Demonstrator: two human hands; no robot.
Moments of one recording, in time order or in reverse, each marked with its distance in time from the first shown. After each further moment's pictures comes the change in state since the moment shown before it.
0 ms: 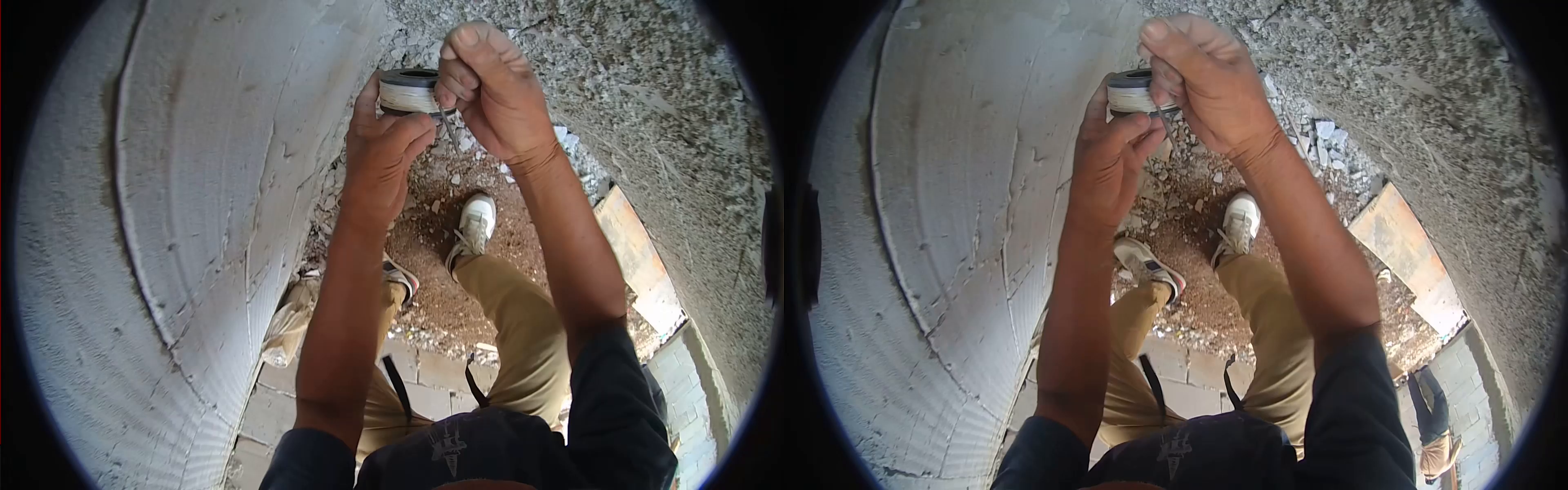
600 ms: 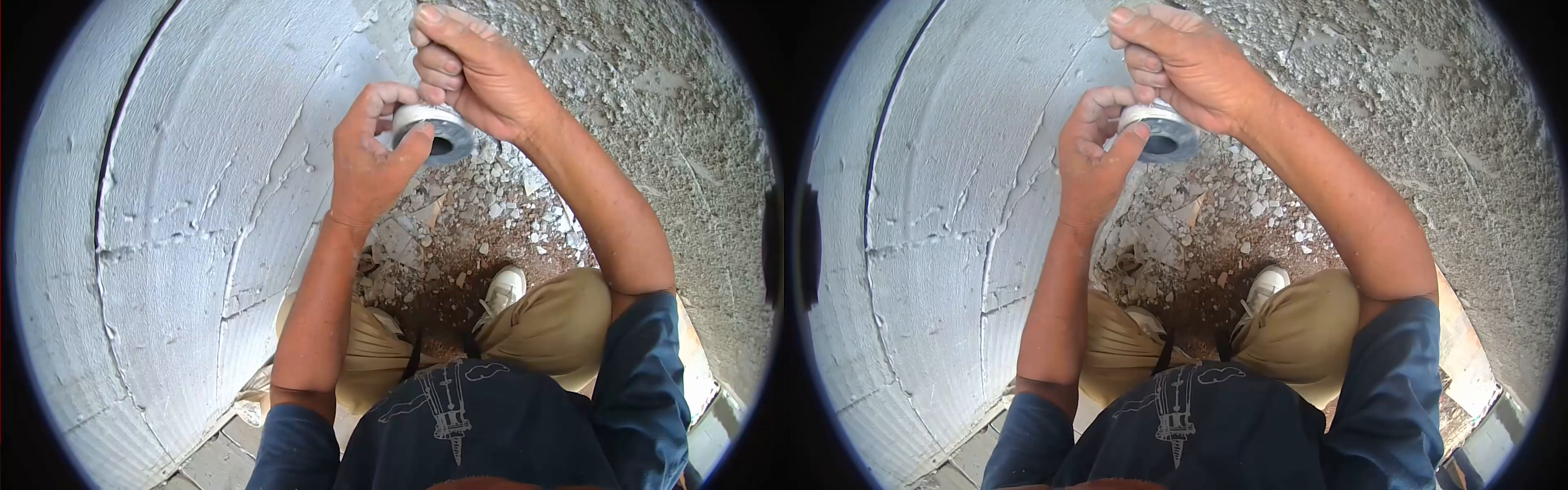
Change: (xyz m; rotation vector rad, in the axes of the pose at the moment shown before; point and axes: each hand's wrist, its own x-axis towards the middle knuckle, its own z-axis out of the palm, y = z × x) left_hand 0.001 -0.014 -0.052 0.670 -0.259 0.870; right_hand 0.004 0.022 0.016 -0.043 -0.480 0.052
